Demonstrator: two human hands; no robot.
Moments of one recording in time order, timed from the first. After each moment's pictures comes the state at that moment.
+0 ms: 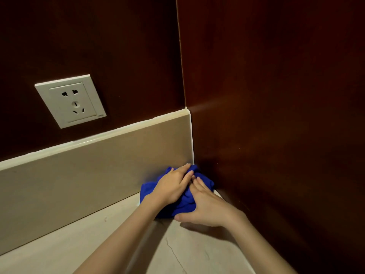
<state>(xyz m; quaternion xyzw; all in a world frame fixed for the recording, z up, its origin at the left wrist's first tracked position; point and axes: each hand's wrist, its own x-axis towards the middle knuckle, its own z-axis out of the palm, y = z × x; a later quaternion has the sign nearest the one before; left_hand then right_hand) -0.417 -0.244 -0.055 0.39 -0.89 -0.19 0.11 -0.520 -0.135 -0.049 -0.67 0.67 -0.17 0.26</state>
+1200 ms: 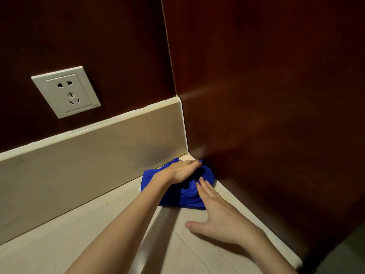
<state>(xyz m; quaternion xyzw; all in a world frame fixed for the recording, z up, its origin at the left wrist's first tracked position) -0.442 -0.208 -0.024 0.40 -0.87 -0.27 -0.05 -0.513 -0.049 -0.060 -0.66 0.68 -0.22 0.23</state>
